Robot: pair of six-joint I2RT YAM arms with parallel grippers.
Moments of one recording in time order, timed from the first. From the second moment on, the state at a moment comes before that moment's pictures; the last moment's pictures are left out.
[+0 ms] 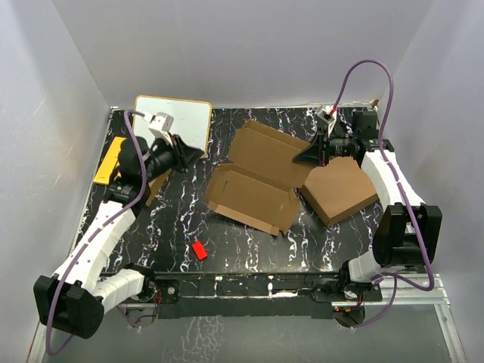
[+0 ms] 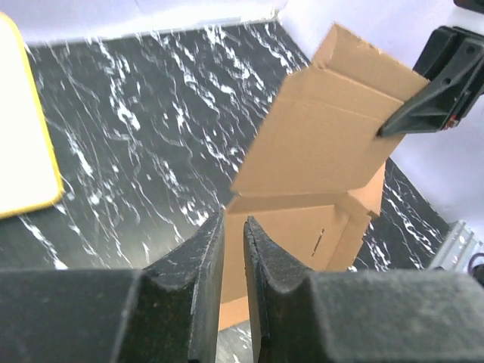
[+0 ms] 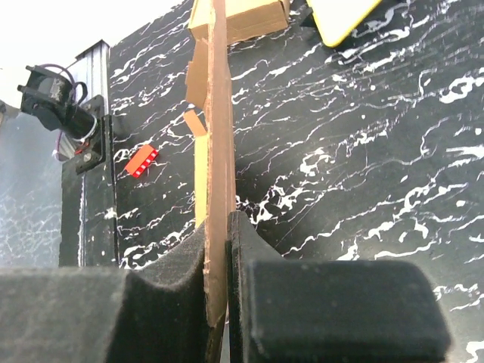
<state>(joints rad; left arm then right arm) -0.29 1.02 0.84 -0.02 0.43 -0.37 -0.05 1.49 1.17 -0.40 -1.31 -0.31</state>
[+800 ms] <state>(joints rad) -0.08 1.18 0.97 0.30 1.17 -0.02 0.04 1.46 1.62 -1.06 -1.36 -0.87</state>
